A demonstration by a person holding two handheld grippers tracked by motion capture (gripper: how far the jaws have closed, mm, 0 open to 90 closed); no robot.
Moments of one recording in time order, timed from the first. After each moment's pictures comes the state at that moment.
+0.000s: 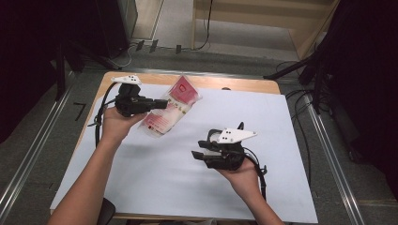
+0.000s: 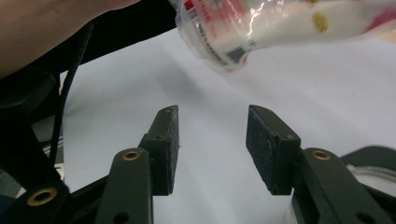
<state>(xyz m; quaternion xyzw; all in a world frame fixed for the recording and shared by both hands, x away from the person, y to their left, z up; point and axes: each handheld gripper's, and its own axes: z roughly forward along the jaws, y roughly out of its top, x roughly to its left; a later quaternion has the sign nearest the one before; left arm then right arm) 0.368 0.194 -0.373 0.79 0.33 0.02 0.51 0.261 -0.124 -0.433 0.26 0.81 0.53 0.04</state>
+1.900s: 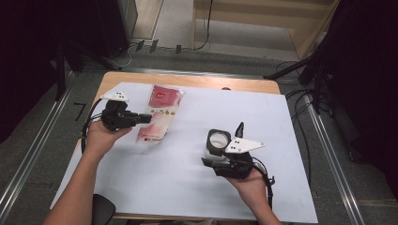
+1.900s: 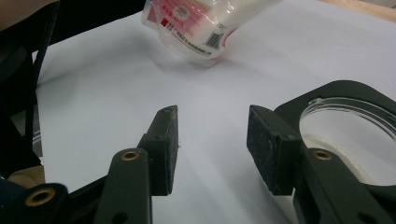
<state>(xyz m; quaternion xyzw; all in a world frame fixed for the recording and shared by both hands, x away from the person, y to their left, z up) 0.343 0.240 -0.411 0.81 0.35 0.03 0.46 0.245 -0.147 -0.453 0.29 0.81 0.50 0.07</state>
